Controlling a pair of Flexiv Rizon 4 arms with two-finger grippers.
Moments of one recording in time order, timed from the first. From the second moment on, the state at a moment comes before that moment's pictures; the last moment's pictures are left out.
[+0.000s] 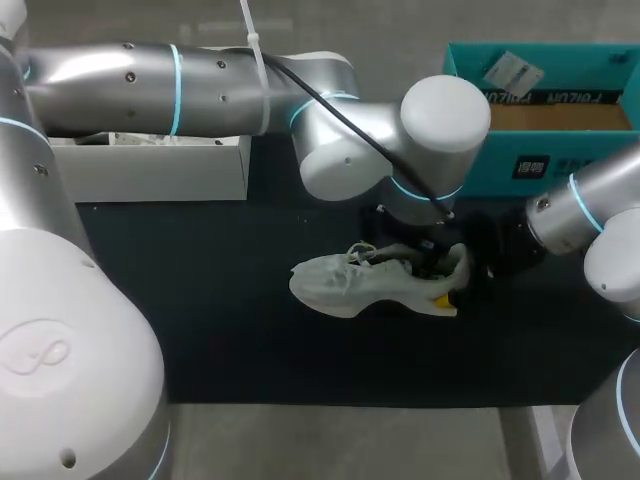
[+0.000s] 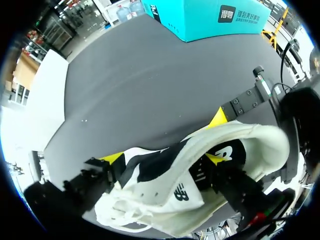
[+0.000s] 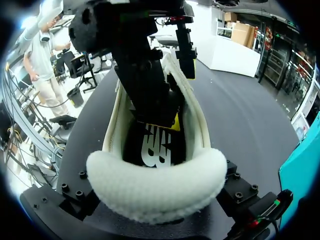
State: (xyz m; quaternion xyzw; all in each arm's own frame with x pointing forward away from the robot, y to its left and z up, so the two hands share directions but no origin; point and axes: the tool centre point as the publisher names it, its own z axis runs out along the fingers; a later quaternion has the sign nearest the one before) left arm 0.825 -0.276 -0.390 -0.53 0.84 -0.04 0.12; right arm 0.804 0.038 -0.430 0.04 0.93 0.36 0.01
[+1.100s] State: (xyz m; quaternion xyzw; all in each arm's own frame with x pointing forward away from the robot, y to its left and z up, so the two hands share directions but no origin) left arm 0.816 -0.247 -0.356 -0.66 0.74 -0.04 0.13; right arm 0.804 0.038 -0.430 0.04 0.93 0.36 0.01
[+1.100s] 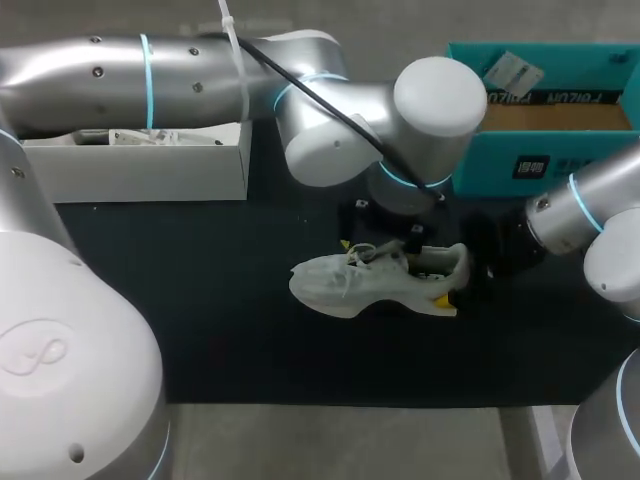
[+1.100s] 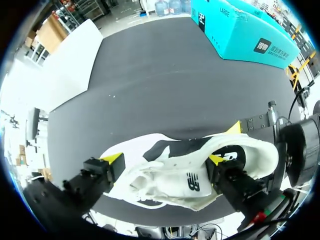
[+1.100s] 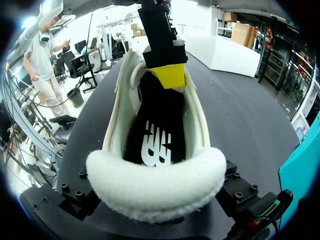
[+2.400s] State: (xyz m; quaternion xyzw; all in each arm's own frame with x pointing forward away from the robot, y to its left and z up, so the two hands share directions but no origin) left arm 0.790 -0.240 -0.312 -0.77 0.64 -0.03 0.02; right arm 0.803 0.038 -0.430 0.04 0.93 0.36 0.01
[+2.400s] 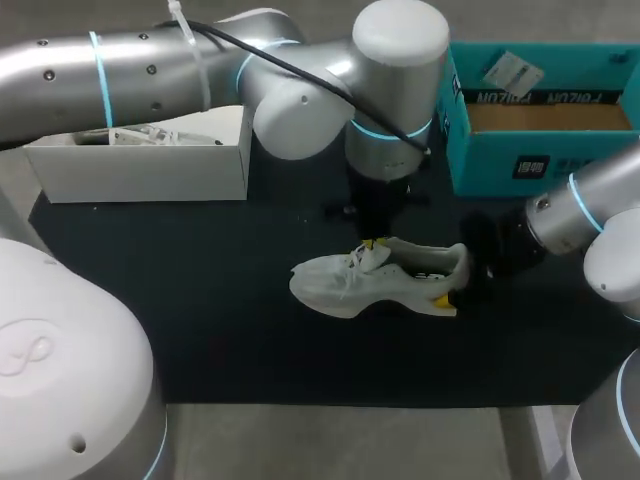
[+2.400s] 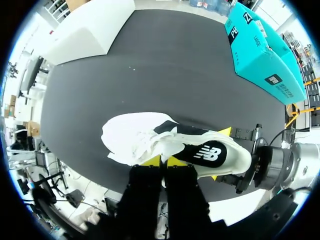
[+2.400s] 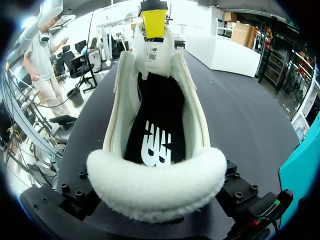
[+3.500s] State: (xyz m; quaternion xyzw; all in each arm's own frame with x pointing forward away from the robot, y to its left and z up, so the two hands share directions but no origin) left arm 0.783 -0.147 -0.337 -0.82 0.57 -0.02 0.02; right arm 0.804 0.038 -0.430 0.04 0.93 0.36 0.01
